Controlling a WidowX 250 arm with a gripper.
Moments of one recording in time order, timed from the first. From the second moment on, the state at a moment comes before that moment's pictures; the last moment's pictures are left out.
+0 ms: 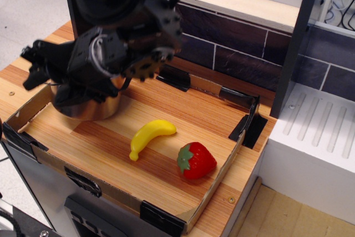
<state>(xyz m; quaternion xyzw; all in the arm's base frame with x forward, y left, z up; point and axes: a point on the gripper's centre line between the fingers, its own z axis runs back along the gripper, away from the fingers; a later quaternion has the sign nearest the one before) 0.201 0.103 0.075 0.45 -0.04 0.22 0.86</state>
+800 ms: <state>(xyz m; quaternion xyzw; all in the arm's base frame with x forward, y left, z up) 0.216 0.110 0.091 0.33 0.01 0.26 0.91</state>
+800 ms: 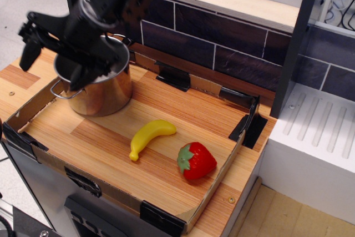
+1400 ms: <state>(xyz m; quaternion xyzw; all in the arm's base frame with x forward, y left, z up) 0.225 0.095 0.196 0.13 -0.06 0.26 0.95</state>
